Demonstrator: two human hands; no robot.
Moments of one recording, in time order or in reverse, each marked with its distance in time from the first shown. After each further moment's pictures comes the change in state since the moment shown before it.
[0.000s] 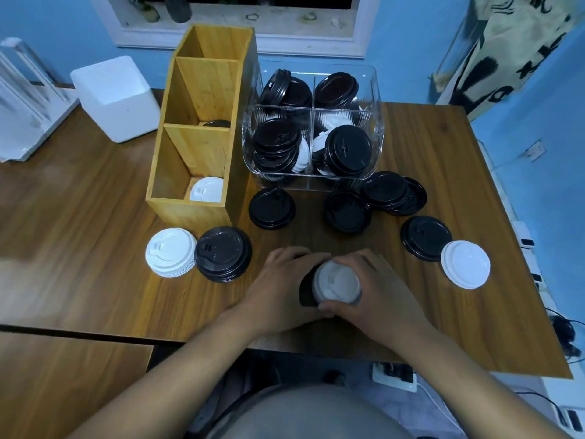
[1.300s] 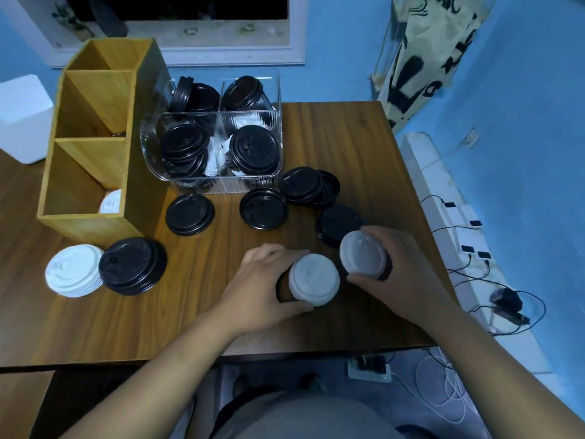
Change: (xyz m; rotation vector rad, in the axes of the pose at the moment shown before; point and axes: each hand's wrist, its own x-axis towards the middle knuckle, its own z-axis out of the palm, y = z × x) left_hand 0.047 0.062 0.062 0.020 -0.011 0.077; right_hand -0.060 0.126 -0.095 0.083 0.191 0.132
